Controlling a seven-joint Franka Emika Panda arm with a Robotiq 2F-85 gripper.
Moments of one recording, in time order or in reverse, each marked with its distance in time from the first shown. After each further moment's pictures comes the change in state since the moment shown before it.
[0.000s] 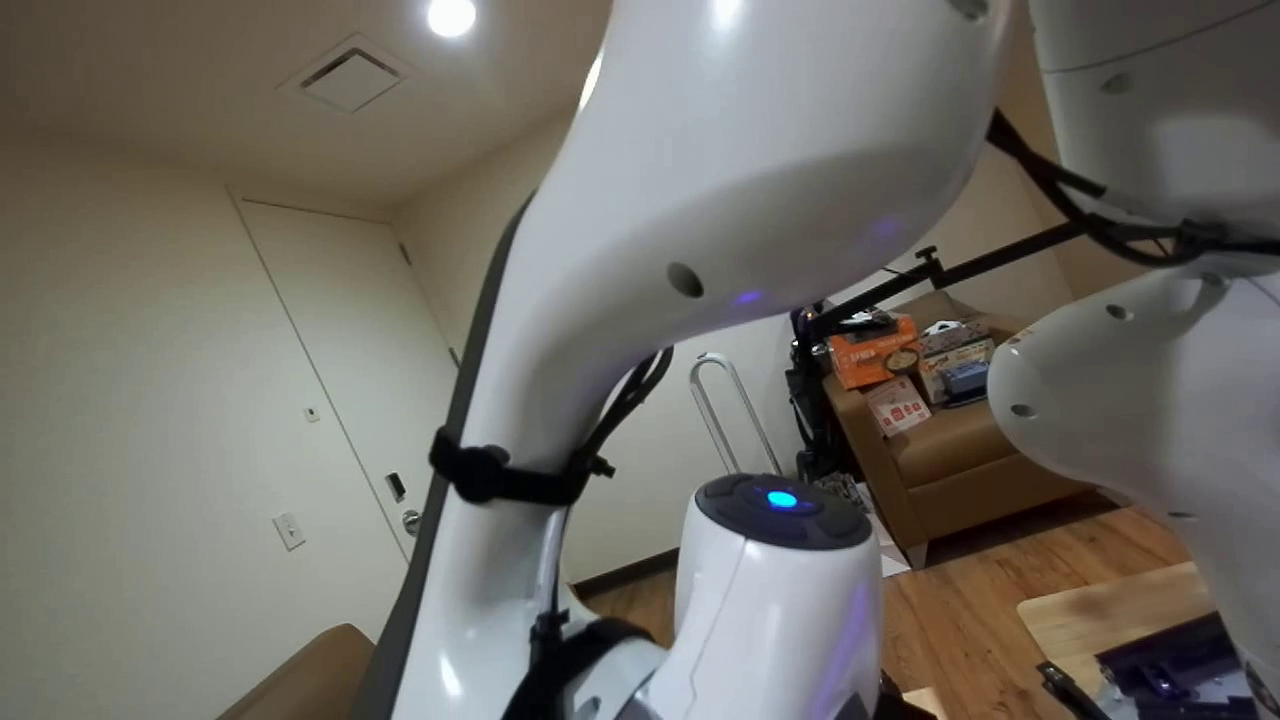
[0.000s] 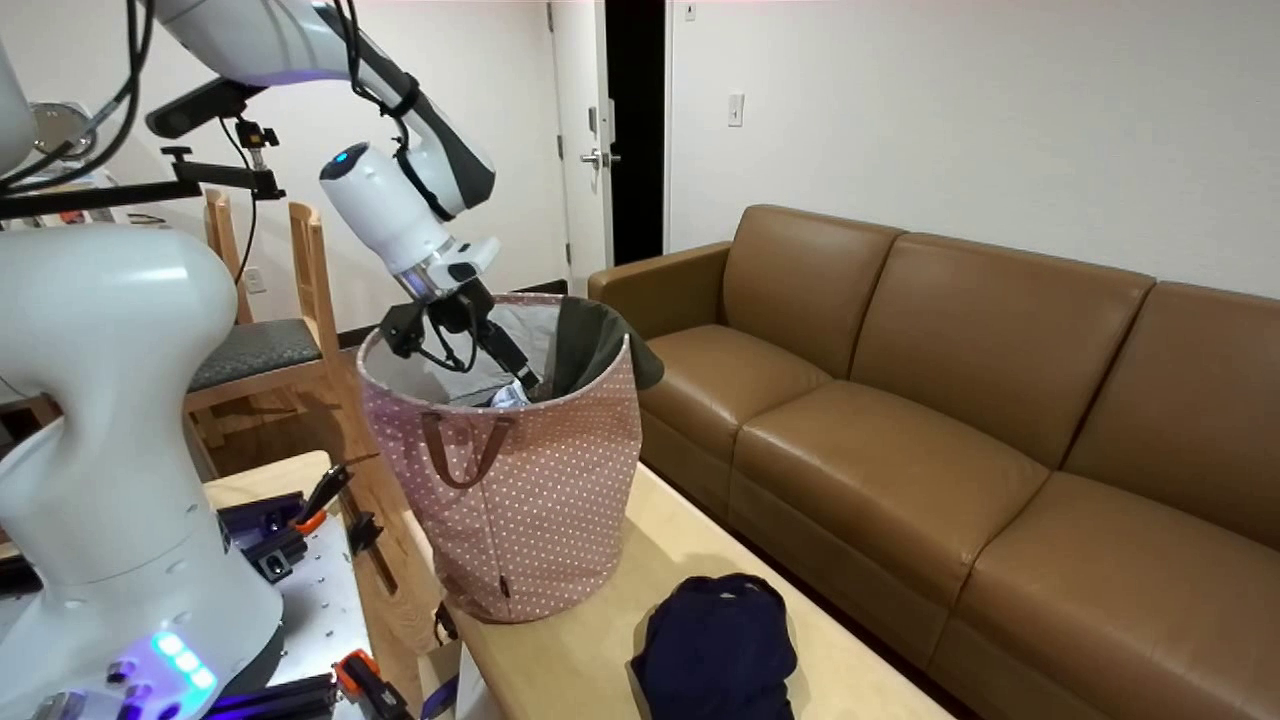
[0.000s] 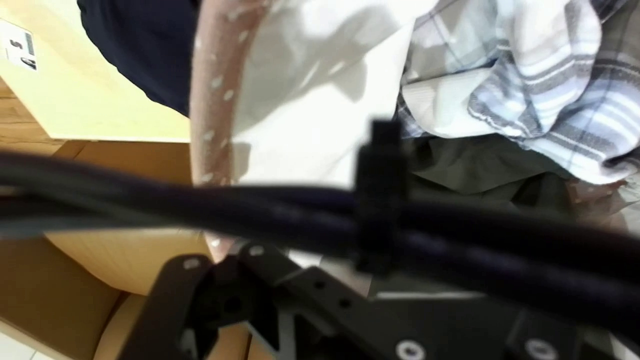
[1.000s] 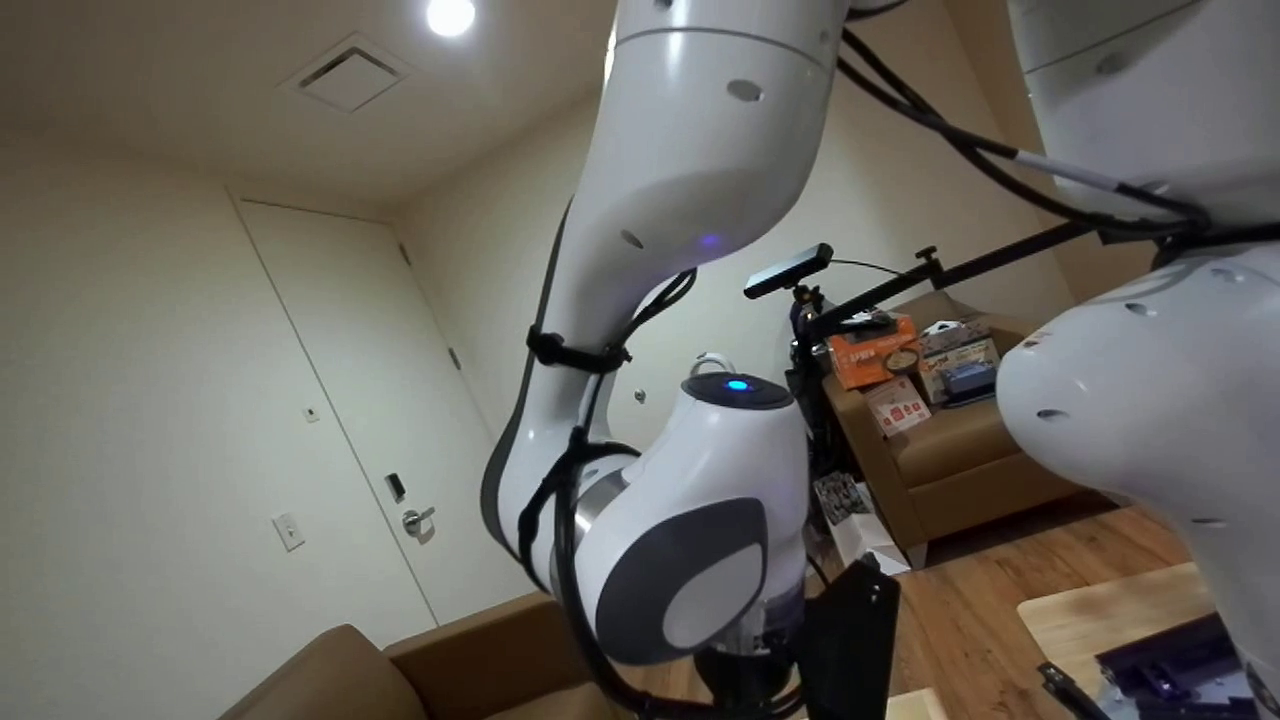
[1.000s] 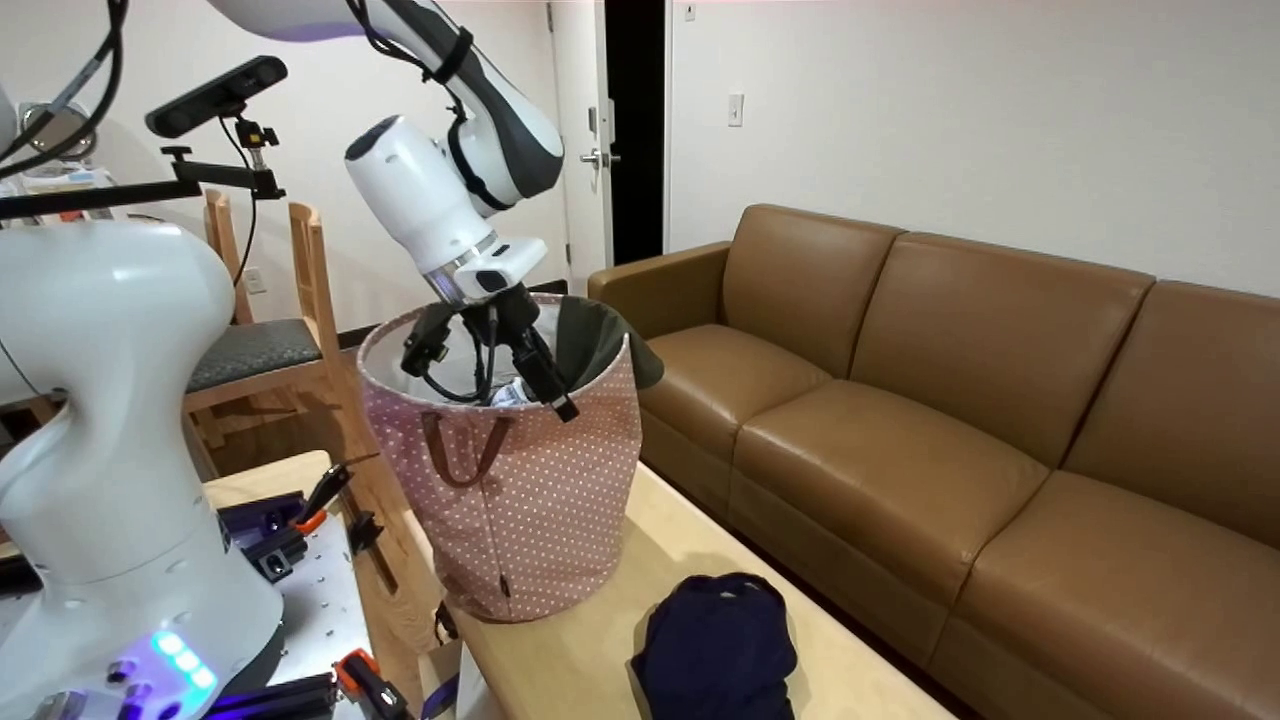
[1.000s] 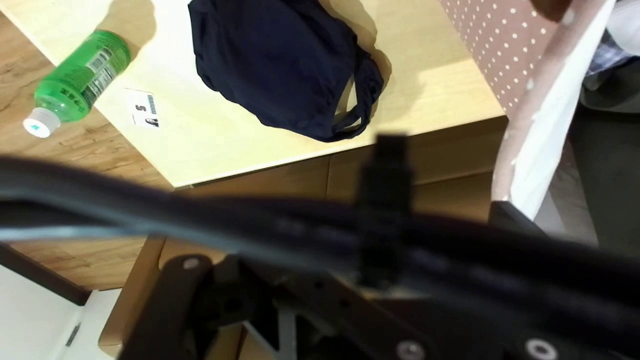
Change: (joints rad) arm 0.176 -0.146 -0.521 -0.111 -0.049 -0.005 -0.047
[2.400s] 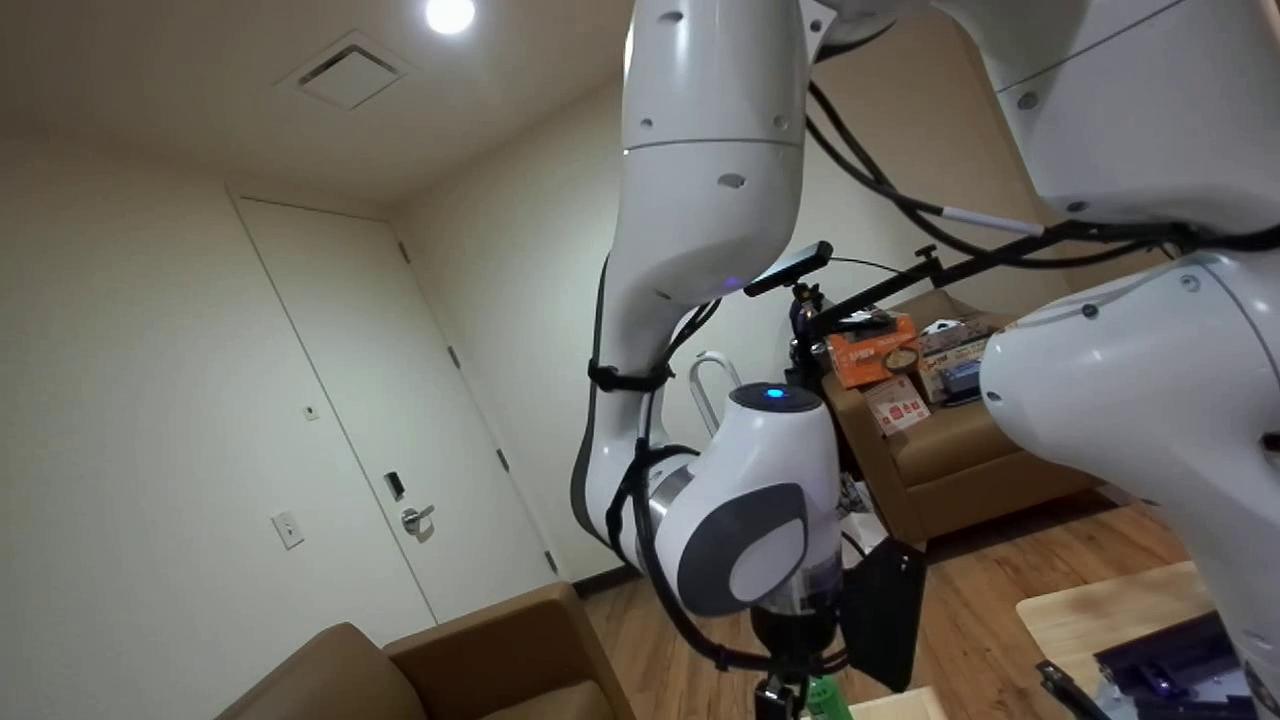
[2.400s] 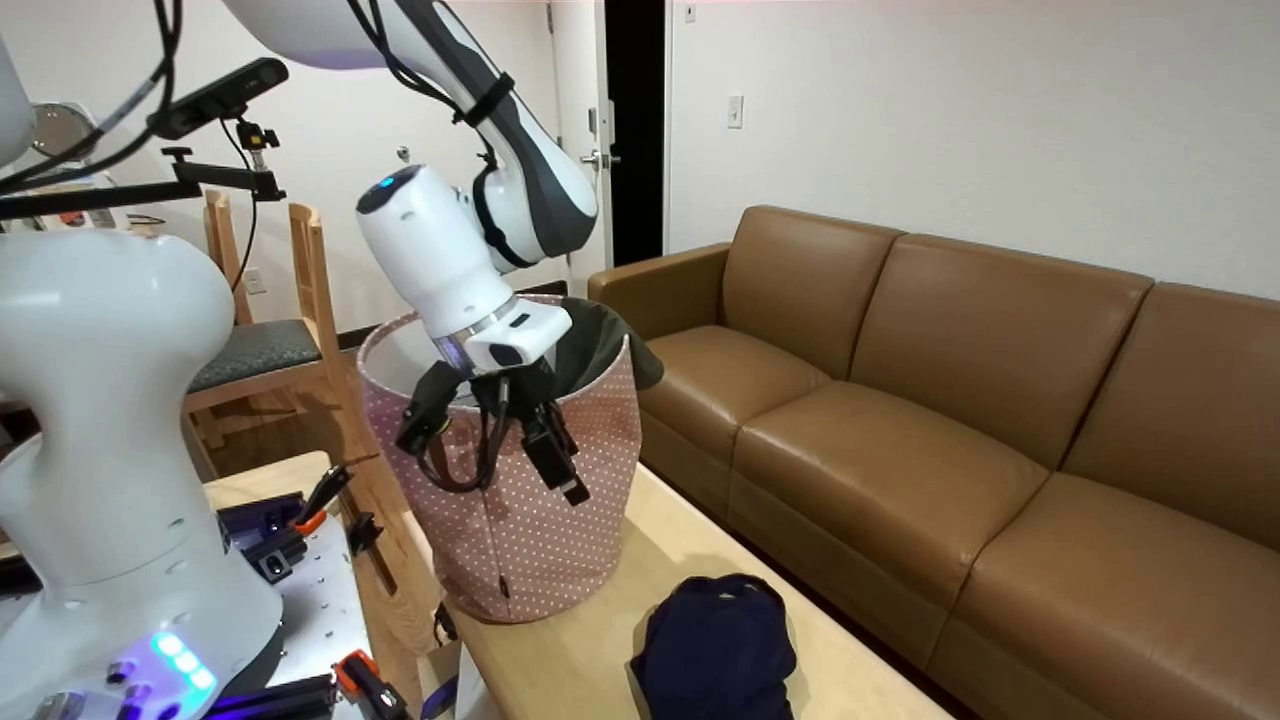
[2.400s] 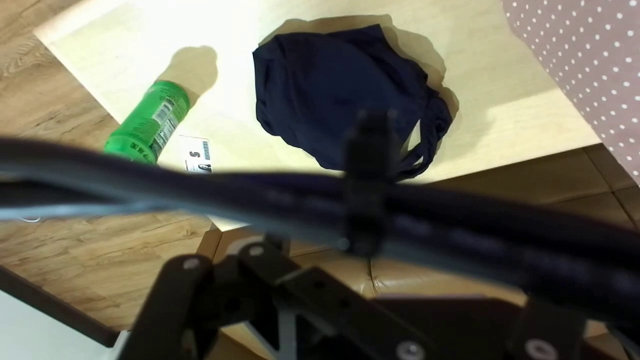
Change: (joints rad) arm -0.471 -0.040 0.256 -0.105 -0.162 -0.117 0.015
